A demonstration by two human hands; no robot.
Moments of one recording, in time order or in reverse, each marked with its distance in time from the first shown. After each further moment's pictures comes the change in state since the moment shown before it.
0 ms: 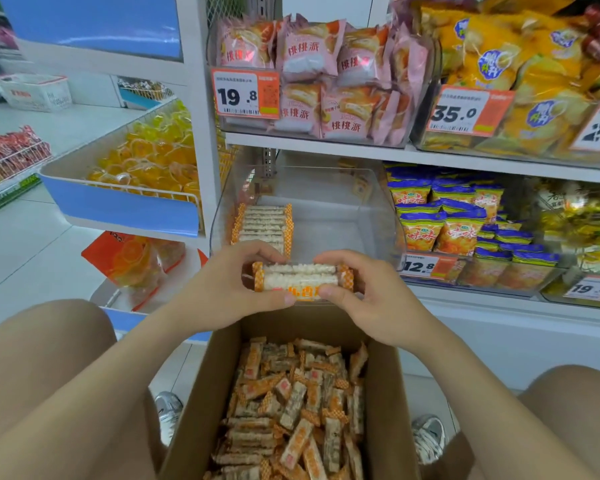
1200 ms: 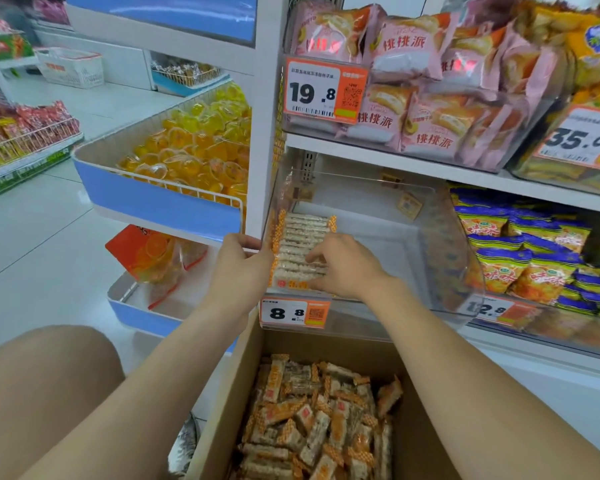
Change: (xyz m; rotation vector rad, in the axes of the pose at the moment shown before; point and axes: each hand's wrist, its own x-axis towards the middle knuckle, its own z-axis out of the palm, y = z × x) left_hand 0.048 -0.042 -0.026 -0.397 0.597 -0.525; right_hand 0.180 0.023 0.086 -0.622 -0.187 -0.016
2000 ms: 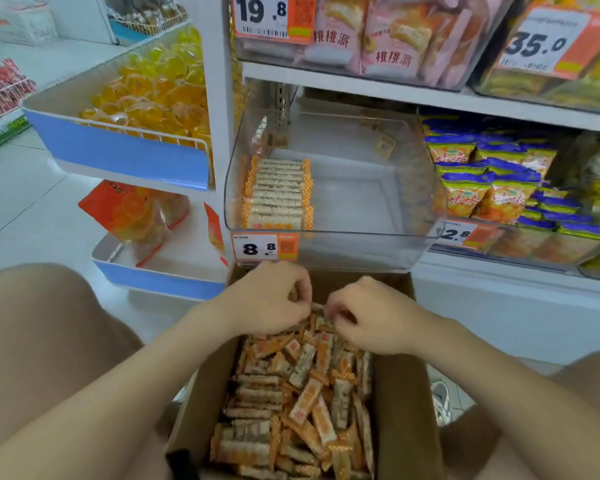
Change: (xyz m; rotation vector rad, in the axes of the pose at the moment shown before) left_hand -0.067 -0.048 0.023 0.871 -0.765 0.410; right_hand -0.180 0.003 0.010 0.131 -0.349 -0.049
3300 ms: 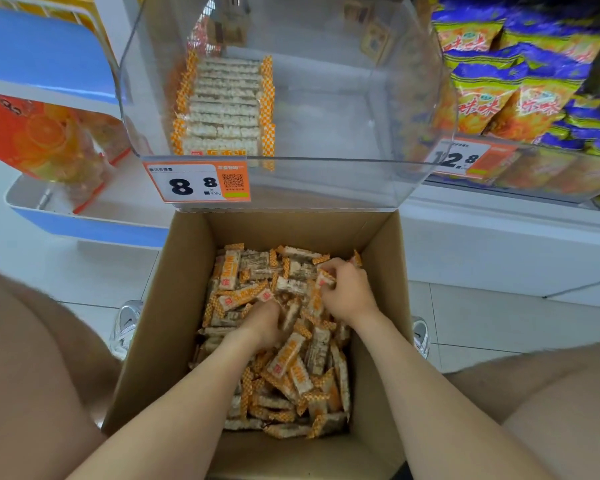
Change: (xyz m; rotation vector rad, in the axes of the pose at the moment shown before) left_hand 0.078 -0.119 0.252 -0.013 -0.329 -0.408; right_hand 0.039 0.096 0.176 0.474 0.210 0.588
